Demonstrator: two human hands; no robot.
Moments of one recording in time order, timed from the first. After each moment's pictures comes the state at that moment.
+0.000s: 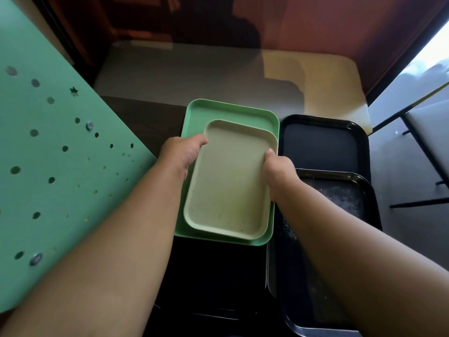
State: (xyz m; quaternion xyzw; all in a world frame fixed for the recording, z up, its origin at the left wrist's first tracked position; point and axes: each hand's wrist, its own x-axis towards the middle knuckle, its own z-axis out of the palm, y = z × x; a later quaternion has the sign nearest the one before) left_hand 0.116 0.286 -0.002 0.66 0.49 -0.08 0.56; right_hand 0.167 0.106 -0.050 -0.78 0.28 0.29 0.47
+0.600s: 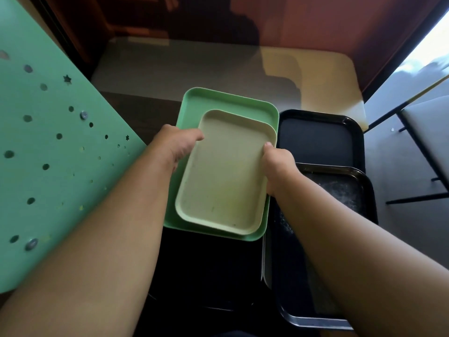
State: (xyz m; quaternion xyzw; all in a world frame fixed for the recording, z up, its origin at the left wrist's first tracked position) left_hand 0.112 0.298 -0.003 0.72 0.45 -0.10 0.52; right_hand 0.158 0.103 -0.038 -0.73 0.30 0.28 0.54
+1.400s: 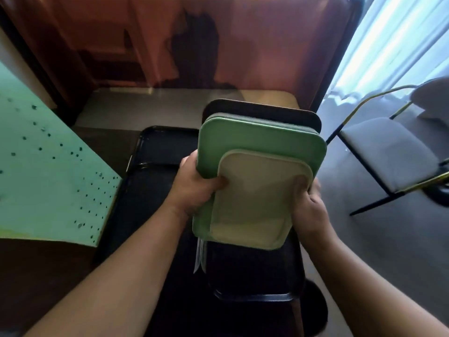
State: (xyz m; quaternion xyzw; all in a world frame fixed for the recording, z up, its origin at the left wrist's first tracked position) left_hand 0.050 0.101 0.040 0.74 0.16 0.01 0.66; right_hand 0.065 -0.147 0.037 -0.78 0.11 0.06 0.61
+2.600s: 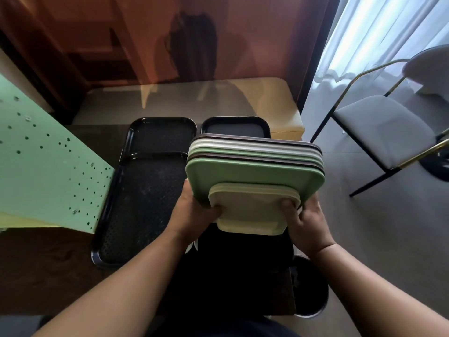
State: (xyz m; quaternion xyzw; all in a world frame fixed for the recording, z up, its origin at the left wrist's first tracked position) left_hand -0.024 0.049 -0.021 0.78 0.20 -0.01 0.60; right_hand 0.011 -0.221 -0.018 -0.86 -0.05 0.00 0.50
